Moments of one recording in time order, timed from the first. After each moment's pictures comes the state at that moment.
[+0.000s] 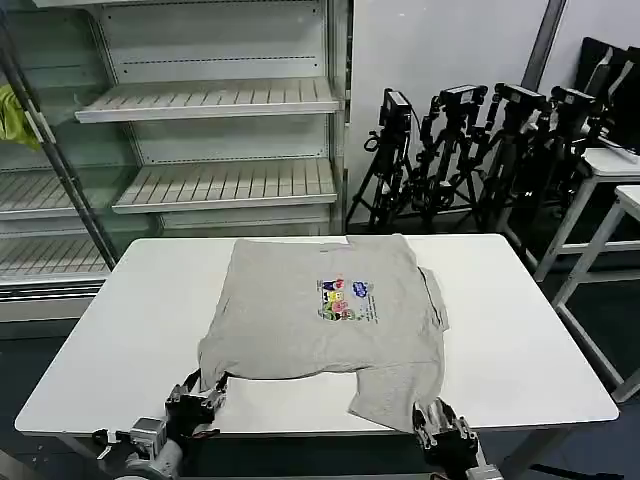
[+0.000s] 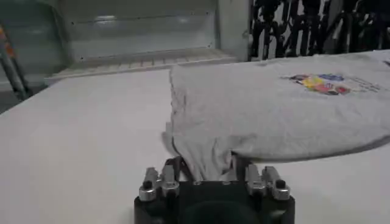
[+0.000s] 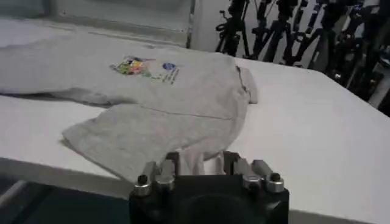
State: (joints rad) left arm 1.56 -1.17 -0.51 -2.09 -0.32 0.50 -0.08; right arm -1.76 1.25 0.40 2.26 0.11 -0.52 0.14
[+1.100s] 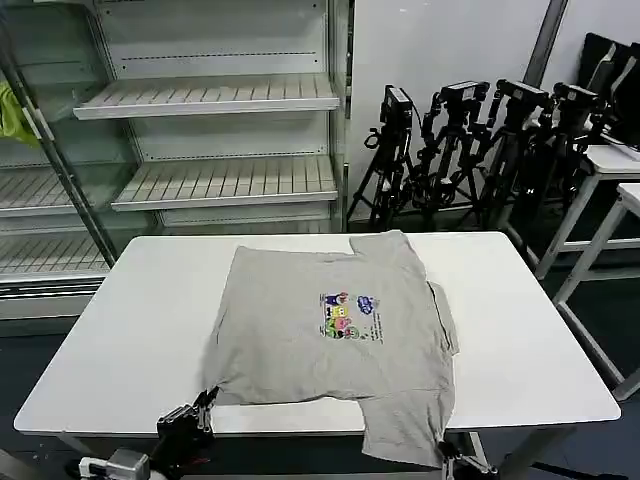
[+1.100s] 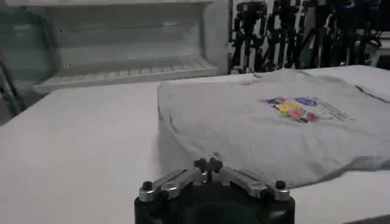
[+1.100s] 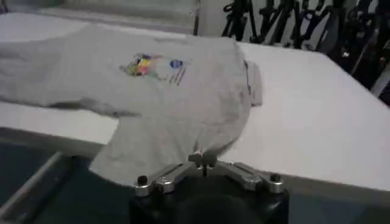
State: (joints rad) left arm 1.81 -1.18 -0.59 -2.41 -0.31 0.45 -0.07; right arm -2.01 1.20 0.55 2.55 0.20 -0.44 0.17
